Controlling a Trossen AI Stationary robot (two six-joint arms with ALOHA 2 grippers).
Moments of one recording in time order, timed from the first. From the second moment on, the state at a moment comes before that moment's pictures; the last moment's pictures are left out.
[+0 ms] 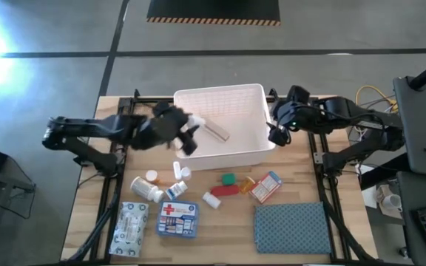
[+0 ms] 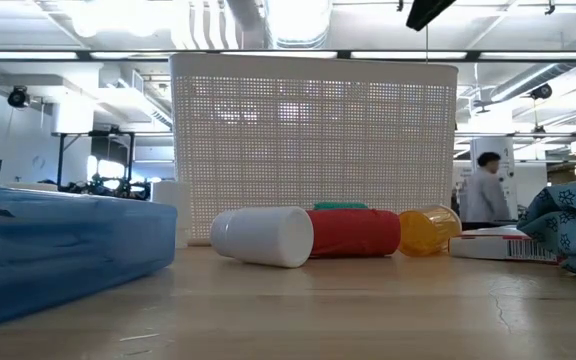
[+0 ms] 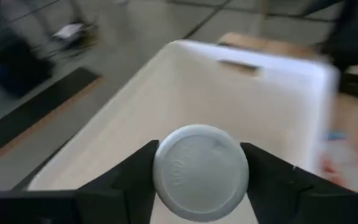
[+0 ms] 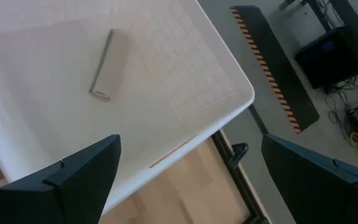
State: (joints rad) left arm -0.08 1.33 1.49 -0.75 -0.69 -0.29; right arm -0.02 1.30 1.62 -1.30 0.61 0.18
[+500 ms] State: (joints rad) left arm -0.25 1.35 1.62 -1.19 -0.46 -0.58; right arm -0.02 1.26 1.61 -1.34 0.59 0.21
